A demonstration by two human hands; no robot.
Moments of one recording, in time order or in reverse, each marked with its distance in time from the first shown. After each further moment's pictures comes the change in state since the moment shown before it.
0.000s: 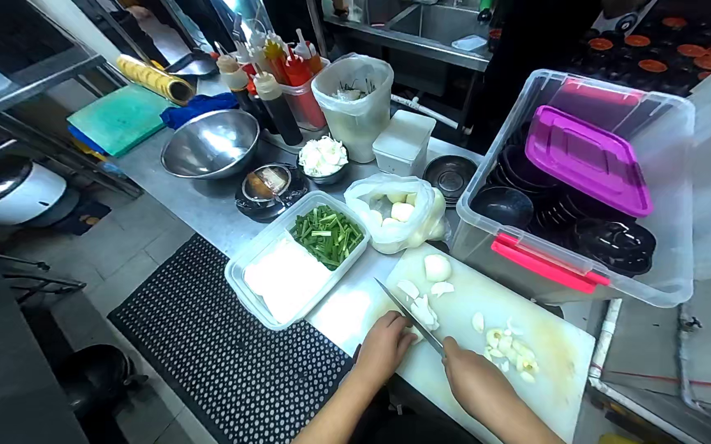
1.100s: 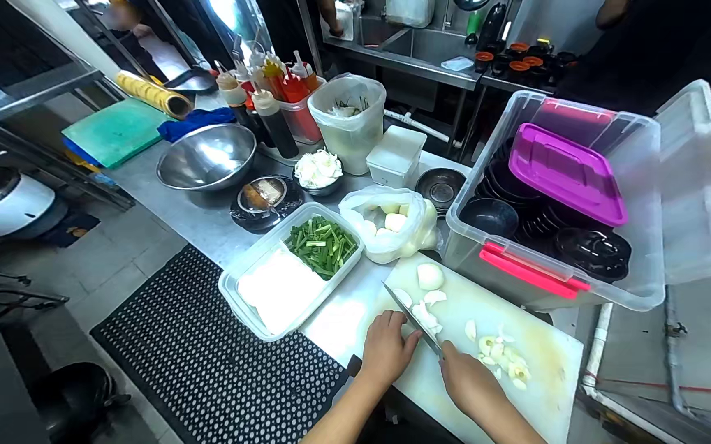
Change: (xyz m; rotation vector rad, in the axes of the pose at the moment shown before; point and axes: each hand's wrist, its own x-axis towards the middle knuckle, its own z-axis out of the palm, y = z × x) left_hand 0.024 0.025 0.001 0.105 -0.059 -0.243; right_hand 0.021 0.014 0.012 0.075 0.037 0.087
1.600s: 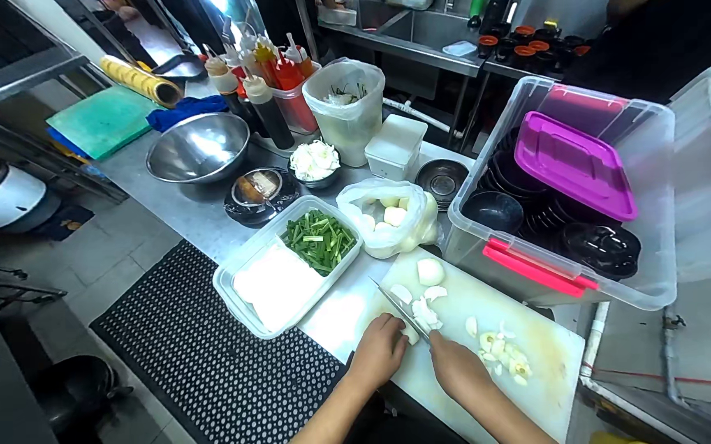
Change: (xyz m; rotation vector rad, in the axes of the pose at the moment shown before) left_hand -0.010 -0.025 -0.004 -0.093 -0.090 0.130; right_hand 0.013 -0.021 -0.004 -0.081 -0.006 -0.040
